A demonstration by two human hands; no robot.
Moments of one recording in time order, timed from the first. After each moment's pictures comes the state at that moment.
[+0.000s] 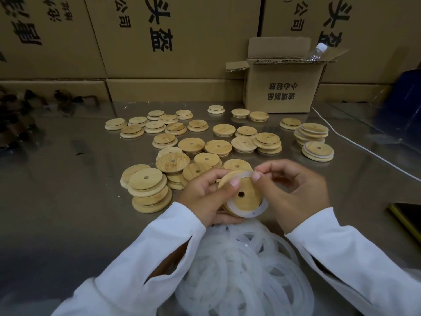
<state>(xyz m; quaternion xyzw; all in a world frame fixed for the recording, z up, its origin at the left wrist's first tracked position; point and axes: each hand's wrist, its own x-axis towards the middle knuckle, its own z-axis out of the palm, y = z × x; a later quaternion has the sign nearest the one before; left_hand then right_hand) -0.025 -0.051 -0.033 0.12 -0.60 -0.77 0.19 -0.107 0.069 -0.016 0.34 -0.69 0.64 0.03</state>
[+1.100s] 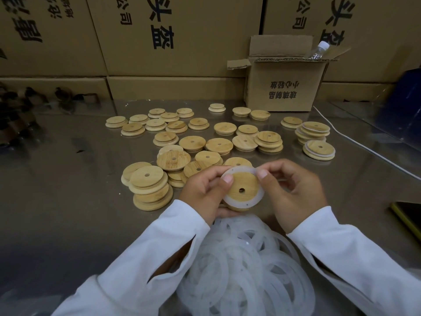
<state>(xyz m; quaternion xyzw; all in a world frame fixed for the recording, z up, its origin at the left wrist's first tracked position) -0.024 -0.049 -0.035 0.12 -0.64 -0.72 0.24 -0.111 0.068 -0.021 0.35 -0.72 0.60 0.02</state>
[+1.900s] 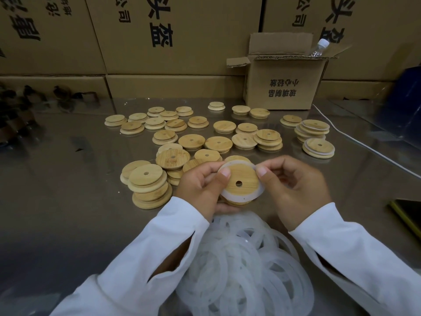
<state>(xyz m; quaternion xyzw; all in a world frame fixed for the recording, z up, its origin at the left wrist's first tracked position) -0.024 -0.046 -0.030 0.14 -0.62 -0.72 0.28 -0.110 0.071 -0.016 0.36 -0.71 0.60 0.01</state>
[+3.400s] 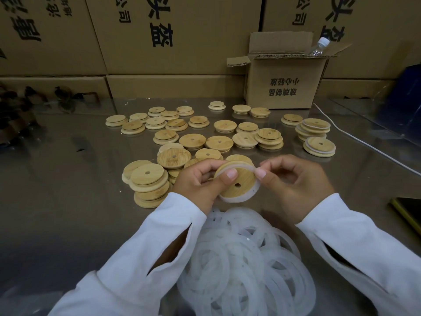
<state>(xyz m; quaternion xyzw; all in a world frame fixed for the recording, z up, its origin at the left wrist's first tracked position) -0.022 -0.056 -0.030 0.15 -0.67 -0.67 0.29 -0.122 0.072 -0.015 0.37 -0.73 0.58 -0.01</state>
